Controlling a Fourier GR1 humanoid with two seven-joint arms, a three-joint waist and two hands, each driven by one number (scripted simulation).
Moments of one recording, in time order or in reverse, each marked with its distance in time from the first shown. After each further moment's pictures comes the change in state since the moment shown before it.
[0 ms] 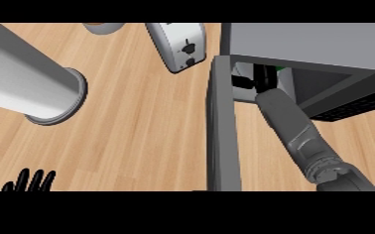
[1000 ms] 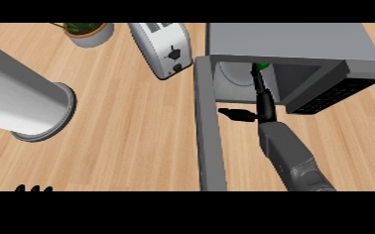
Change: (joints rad) left arm 0.119 -0.025 -0.026 -0.068 -0.022 0.000 0.006; right arm 0.234 0.054 -0.161 -0.062 -0.165 0.411 -0.307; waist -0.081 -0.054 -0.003
